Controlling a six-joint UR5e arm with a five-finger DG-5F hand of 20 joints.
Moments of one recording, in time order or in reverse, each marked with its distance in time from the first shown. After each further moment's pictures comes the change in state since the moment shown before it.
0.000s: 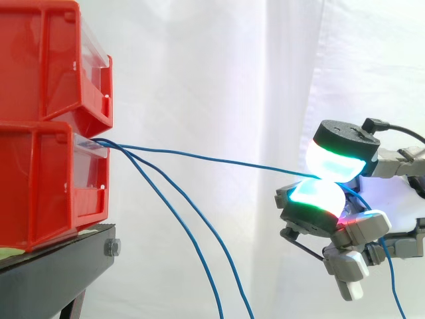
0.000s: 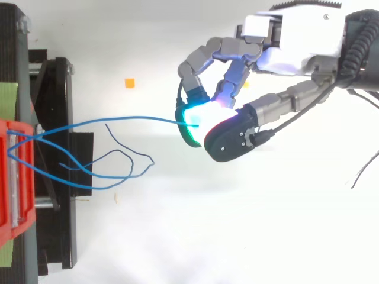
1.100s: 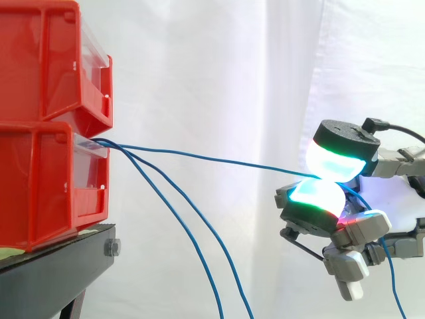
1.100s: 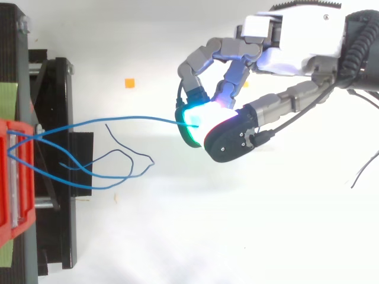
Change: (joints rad) arm 0.001 0.000 0.000 0.000 0.000 0.000
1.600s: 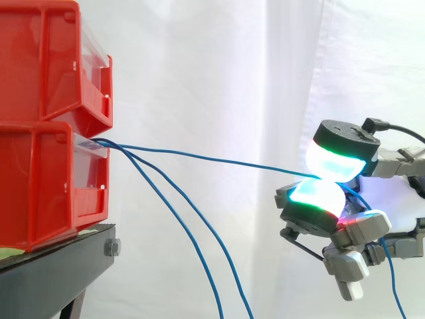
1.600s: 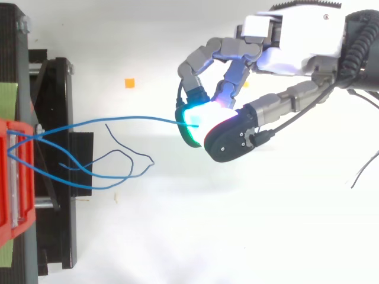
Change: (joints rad) arm 0.000 0.000 0.000 0.000 0.000 0.000
